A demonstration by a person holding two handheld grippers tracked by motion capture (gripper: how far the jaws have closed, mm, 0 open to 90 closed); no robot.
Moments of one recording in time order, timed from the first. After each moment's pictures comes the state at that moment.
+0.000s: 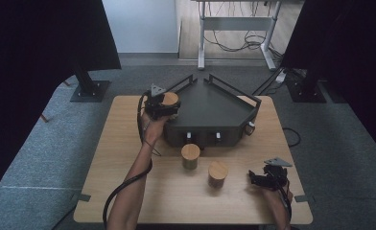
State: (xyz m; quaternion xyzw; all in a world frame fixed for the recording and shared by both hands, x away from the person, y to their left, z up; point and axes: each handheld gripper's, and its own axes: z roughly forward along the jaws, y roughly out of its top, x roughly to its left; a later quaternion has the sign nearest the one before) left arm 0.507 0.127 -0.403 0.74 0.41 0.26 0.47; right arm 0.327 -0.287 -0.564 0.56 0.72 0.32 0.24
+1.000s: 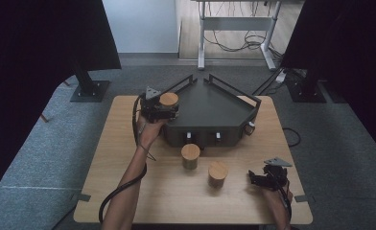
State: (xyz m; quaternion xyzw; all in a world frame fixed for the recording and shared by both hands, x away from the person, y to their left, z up) left arm 0.491 0.144 -0.402 0.73 0.41 0.26 0.48; right arm 0.327 -0.287 -0.564 0.56 0.72 0.32 0.24
